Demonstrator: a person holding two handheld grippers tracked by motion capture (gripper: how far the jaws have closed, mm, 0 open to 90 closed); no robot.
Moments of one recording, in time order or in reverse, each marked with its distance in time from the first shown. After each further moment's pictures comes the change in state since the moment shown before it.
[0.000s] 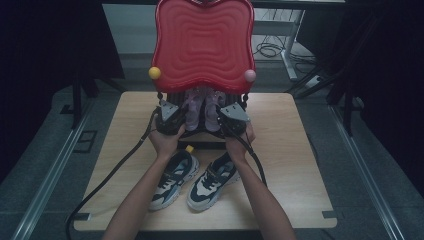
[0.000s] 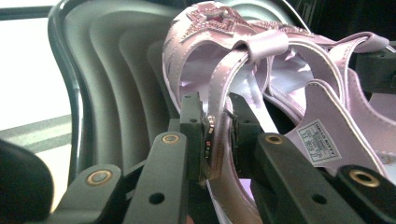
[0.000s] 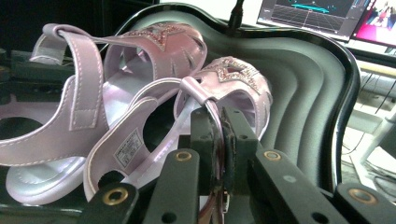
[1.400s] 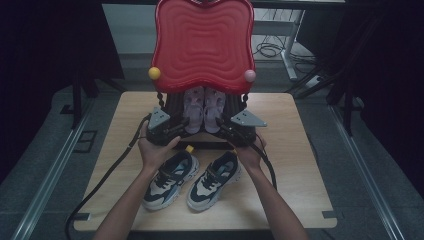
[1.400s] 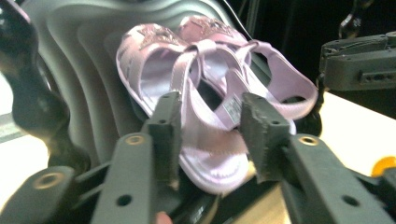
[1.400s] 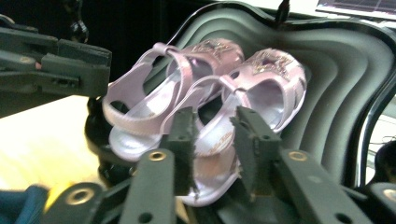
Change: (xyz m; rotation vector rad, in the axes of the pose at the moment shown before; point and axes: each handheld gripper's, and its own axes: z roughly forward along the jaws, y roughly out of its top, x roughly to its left) left arm 0.004 0.004 -0.055 0.063 -0.207 0.010; right arm -0.014 0.003 -0.050 0.038 0.245 0.038
